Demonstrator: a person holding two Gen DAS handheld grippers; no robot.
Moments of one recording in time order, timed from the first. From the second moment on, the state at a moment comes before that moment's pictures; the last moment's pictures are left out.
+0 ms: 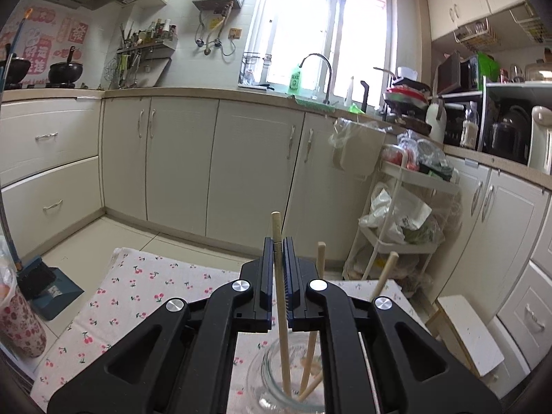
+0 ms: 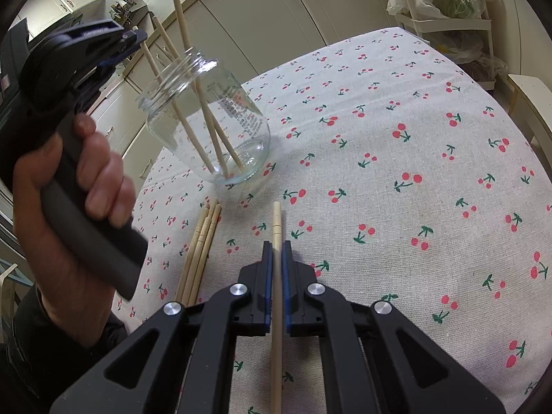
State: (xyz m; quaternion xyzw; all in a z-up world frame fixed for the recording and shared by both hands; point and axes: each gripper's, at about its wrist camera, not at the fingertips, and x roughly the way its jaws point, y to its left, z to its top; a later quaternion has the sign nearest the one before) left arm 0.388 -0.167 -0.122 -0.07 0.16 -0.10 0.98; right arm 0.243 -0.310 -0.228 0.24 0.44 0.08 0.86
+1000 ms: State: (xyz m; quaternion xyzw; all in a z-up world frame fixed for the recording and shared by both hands) left arm 0.315 -0.053 -0.178 -0.08 0.30 -0.04 0.95; right arm 0.244 -0.318 -0.141 0.31 0.29 0.10 0.90
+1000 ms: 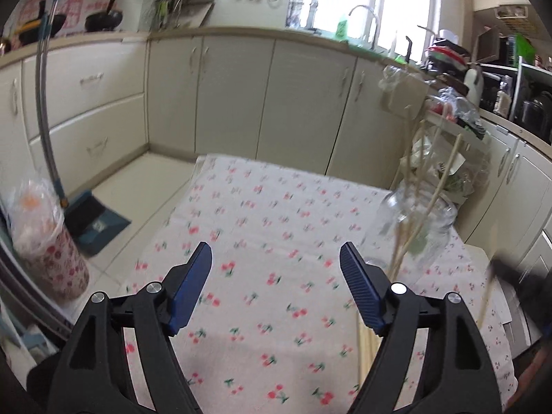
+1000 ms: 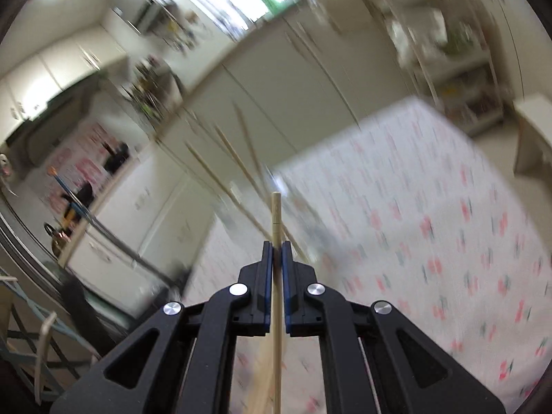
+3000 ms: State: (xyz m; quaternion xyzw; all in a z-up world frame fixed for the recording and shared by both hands) left arm 0.328 -0.035 -0.208 -0.14 0.36 -0.03 0.92; right arm 0.239 -0.264 -0.169 0.15 0.35 0.04 0.92
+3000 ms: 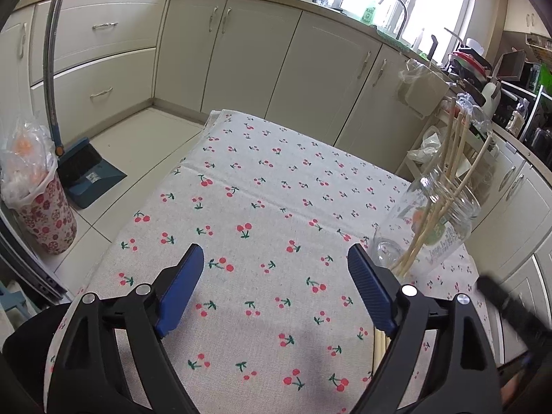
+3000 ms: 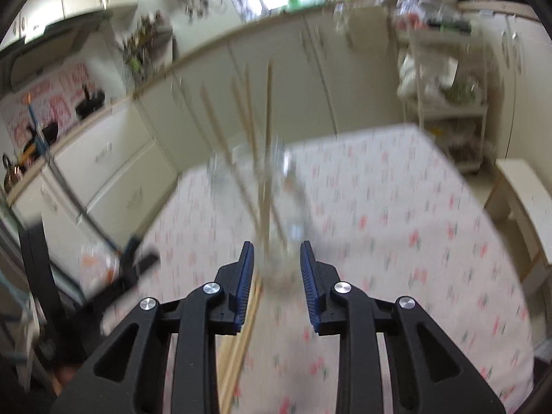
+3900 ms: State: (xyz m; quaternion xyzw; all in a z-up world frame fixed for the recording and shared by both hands) left arm 0.307 -0.056 -0.203 -0.06 0.41 -0.06 0.91; right arm 0.240 -0.232 -0.213 0.04 0.46 0.04 0.88
